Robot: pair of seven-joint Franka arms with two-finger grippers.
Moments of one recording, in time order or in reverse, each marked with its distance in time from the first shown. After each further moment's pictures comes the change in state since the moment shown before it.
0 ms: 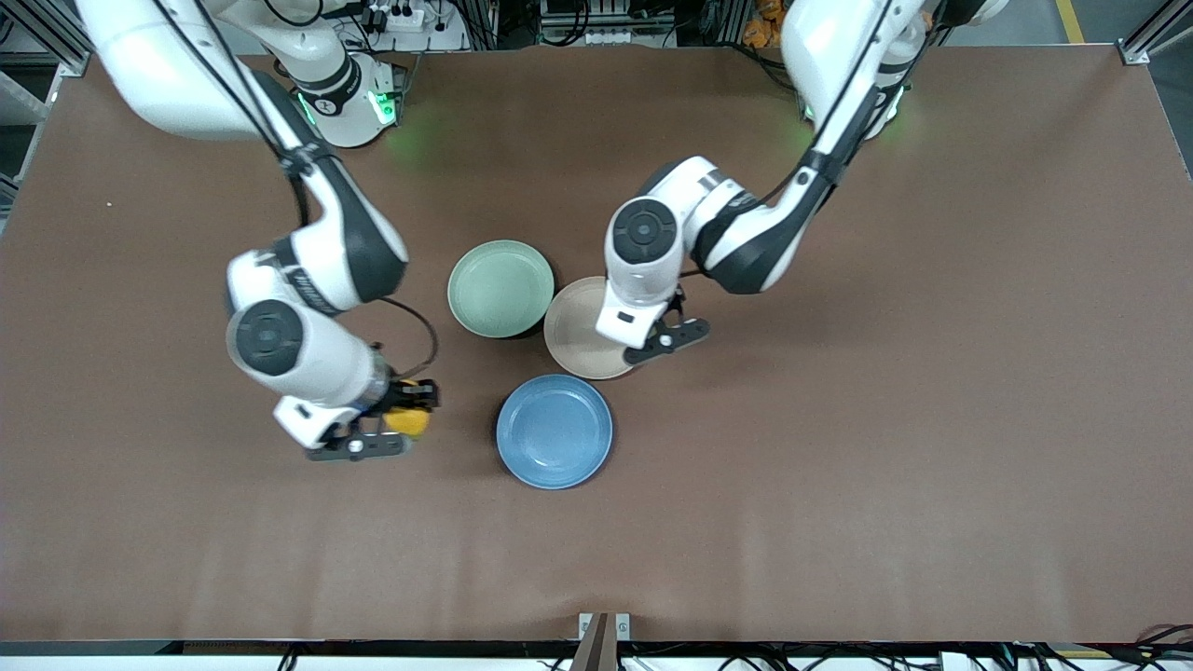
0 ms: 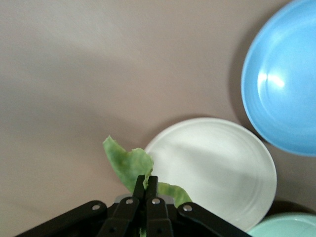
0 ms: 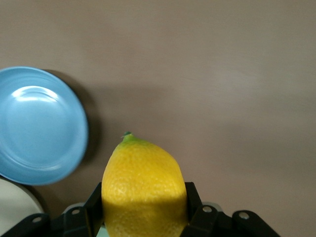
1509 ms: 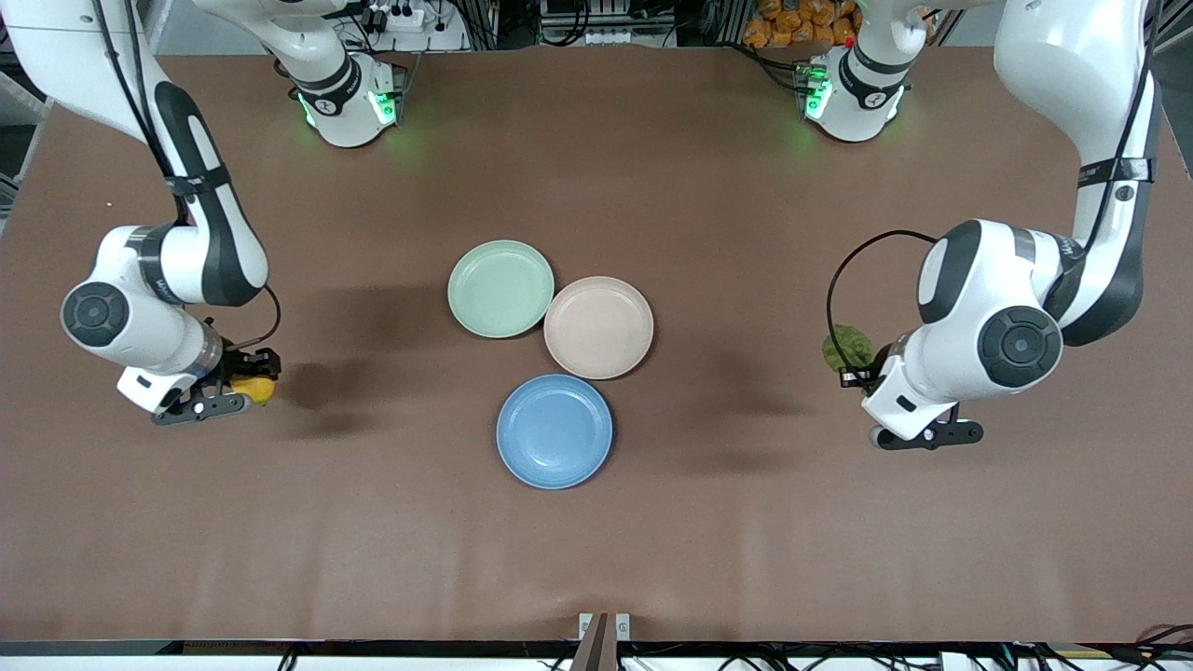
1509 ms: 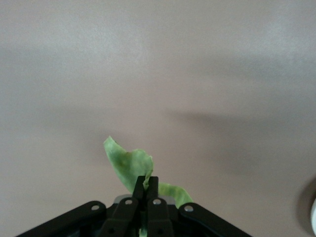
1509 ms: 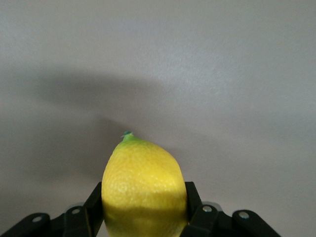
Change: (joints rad) left arm 0.471 -0.091 0.006 -0.011 -0.001 -0.152 0.788; right arm -0.037 -0.180 -0.388 -0.585 0.054 0.433 -0.510
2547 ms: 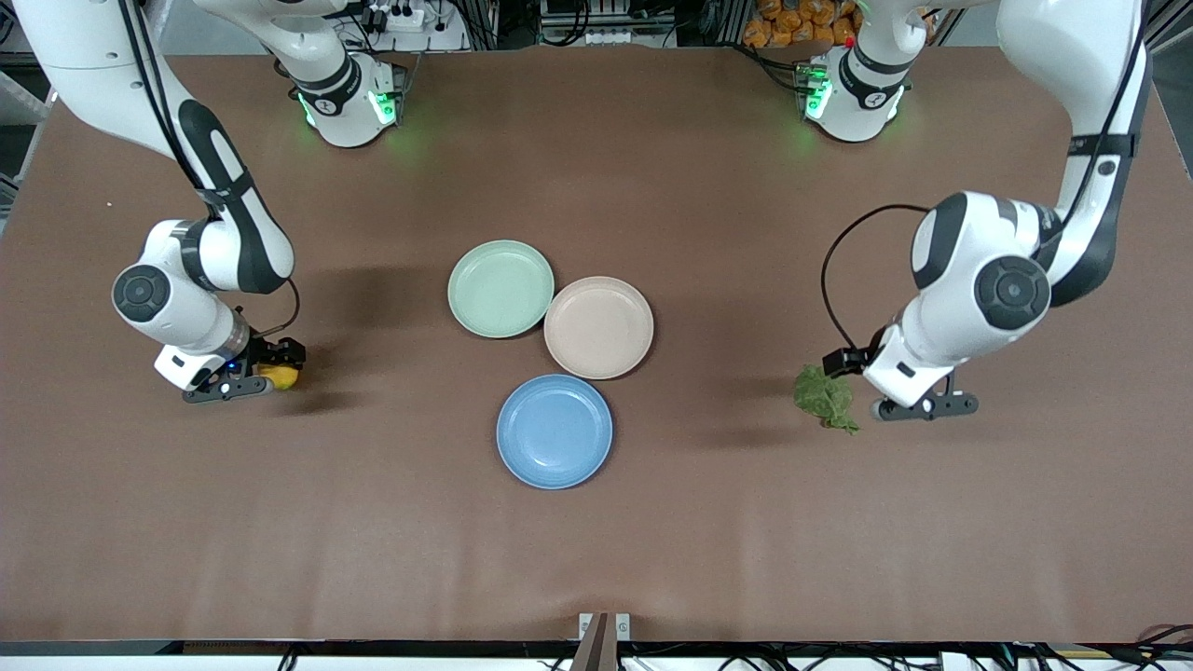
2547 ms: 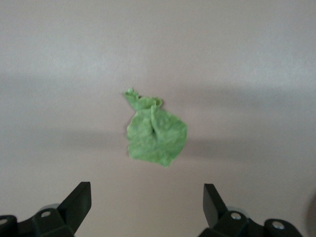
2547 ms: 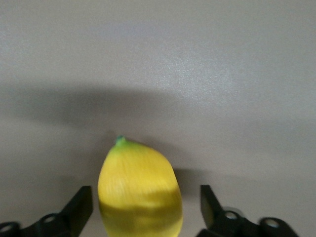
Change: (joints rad) left arm 0.024 -0.197 -0.003 -0.380 -0.033 0.317 -0.019; right arm -0.018 0.022 -0.004 -0.138 0.026 0.174 0.001
